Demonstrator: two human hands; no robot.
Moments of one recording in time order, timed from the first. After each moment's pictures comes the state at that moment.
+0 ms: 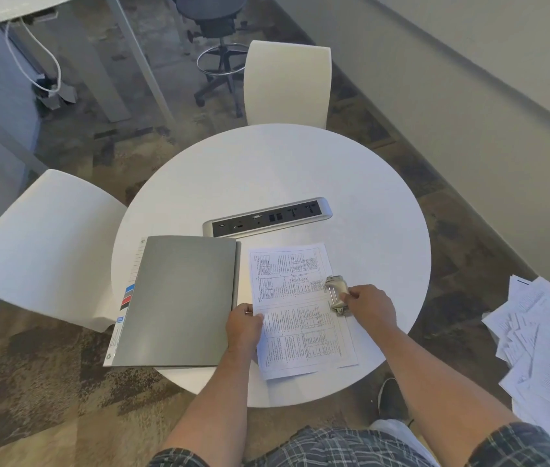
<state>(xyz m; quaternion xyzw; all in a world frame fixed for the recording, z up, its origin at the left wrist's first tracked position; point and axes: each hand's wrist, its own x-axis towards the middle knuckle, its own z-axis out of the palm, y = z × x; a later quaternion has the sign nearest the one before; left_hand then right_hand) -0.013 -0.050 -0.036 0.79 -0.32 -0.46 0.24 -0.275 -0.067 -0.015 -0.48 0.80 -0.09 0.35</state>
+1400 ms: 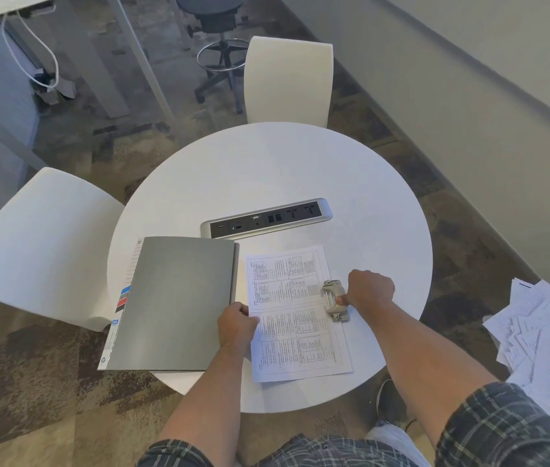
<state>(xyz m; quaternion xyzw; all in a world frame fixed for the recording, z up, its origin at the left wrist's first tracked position) -0.001 -0.065 -0.040 0.81 -0.40 -0.39 0.17 -0.268 -0.117 0.017 -0.61 0.75 0.18 0.19</state>
